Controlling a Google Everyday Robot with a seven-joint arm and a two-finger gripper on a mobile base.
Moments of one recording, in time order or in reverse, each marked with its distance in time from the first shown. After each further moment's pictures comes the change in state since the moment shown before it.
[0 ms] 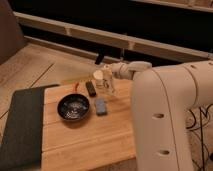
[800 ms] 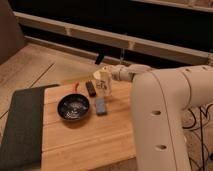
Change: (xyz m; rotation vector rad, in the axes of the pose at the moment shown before) arm 0.016 0.016 0.013 -0.104 -0.050 0.005
